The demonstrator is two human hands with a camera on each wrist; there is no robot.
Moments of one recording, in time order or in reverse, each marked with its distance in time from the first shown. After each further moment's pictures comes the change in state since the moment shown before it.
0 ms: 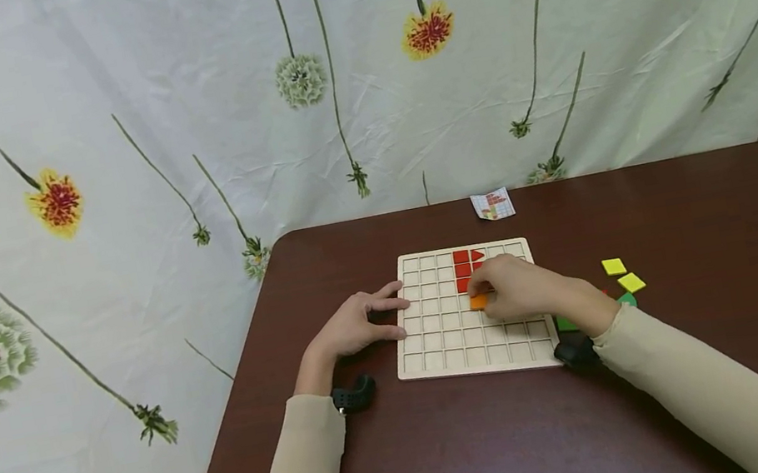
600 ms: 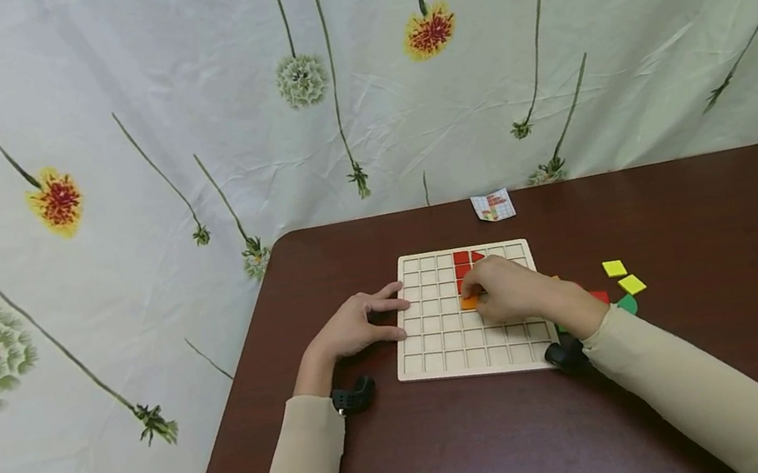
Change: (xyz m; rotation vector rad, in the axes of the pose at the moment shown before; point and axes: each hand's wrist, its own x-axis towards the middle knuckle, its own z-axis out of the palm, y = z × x) left_hand -0.002 0.001 0.000 0.005 -0.009 0.007; right_hand 0.007 -0.008 0.007 -0.053 0.057 -0.073
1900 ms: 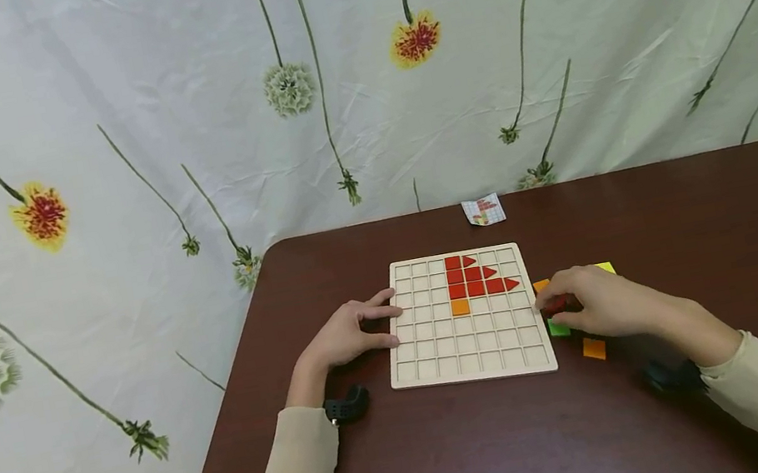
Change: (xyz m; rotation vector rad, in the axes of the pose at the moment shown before) left_hand 0.000 -0.001 0.001 -0.014 0.012 0.012; right_hand -0.106 0.038 -0.042 0.032 -0.014 0.113
